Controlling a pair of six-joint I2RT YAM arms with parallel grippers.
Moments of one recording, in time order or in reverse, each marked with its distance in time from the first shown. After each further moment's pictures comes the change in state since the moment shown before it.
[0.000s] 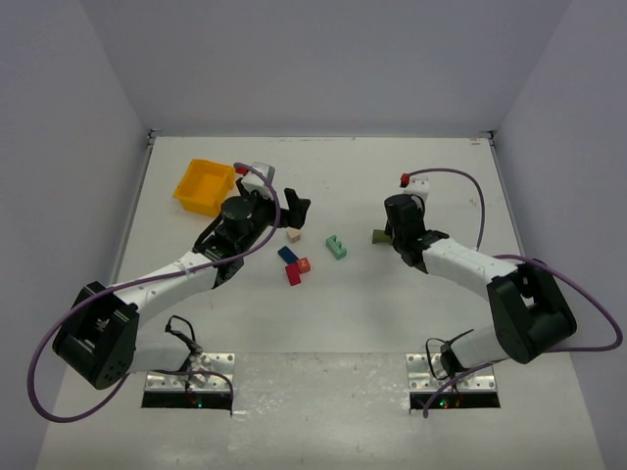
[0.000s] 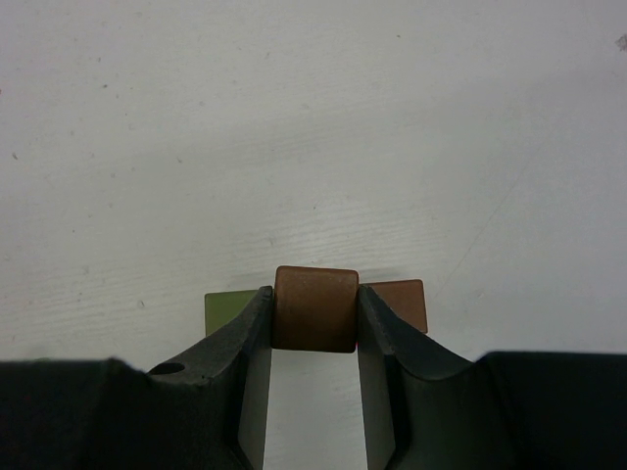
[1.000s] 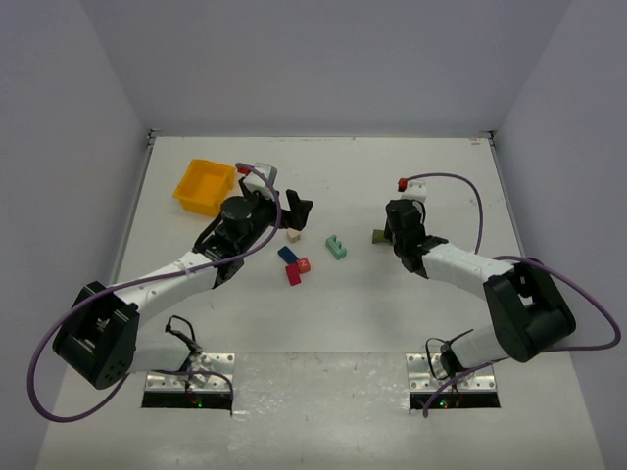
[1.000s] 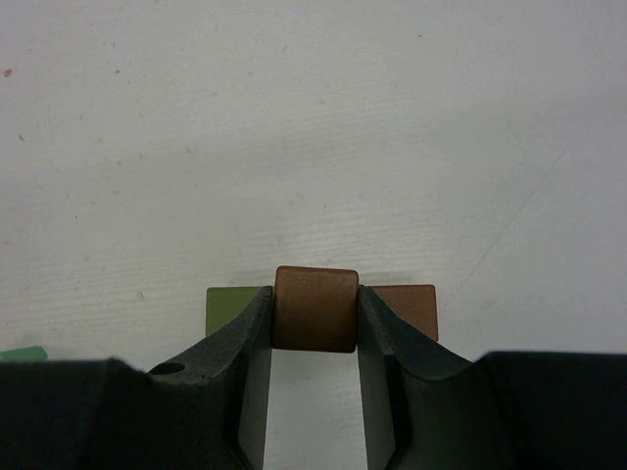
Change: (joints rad) left arm 0.002 0.001 0.000 0.011 0.056 0.012; right arm -0.002 0.008 -0.061 0.111 -0.037 -0.051
